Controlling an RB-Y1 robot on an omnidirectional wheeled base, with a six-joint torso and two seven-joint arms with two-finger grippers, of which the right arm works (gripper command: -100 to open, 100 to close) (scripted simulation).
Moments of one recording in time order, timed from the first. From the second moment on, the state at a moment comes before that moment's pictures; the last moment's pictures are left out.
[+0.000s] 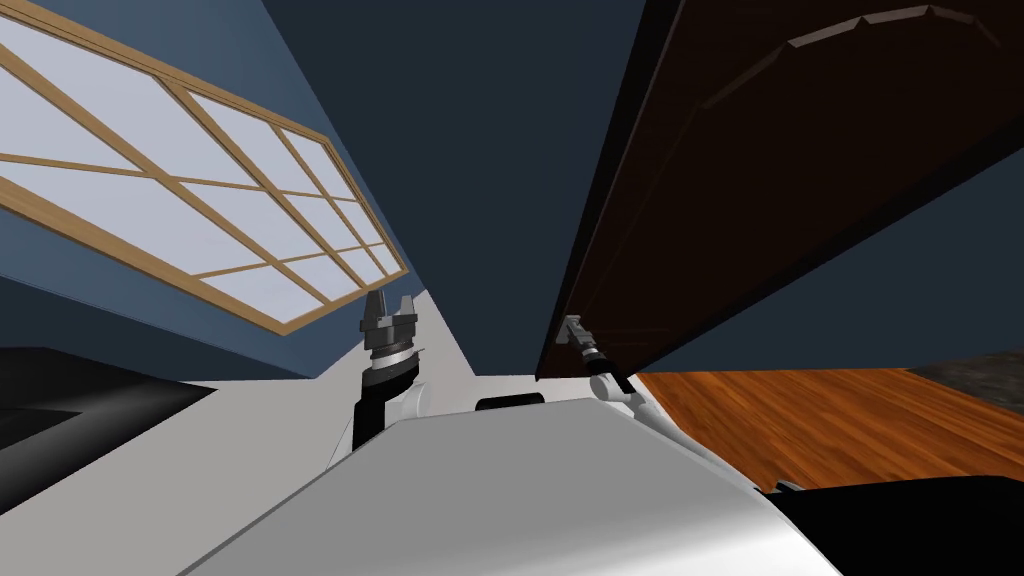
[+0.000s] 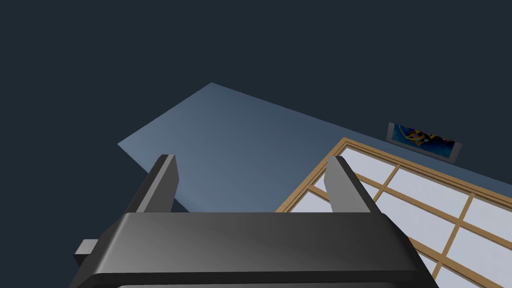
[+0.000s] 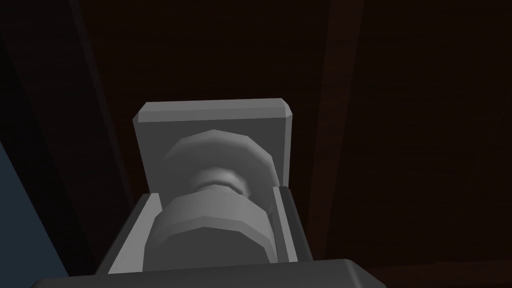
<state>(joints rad) 0.21 -0.67 0.37 -1.40 -0.98 -0.59 -1.26</state>
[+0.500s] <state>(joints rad) 0.21 -0.69 0.38 -1.41 -0.98 -0.60 -1.28</state>
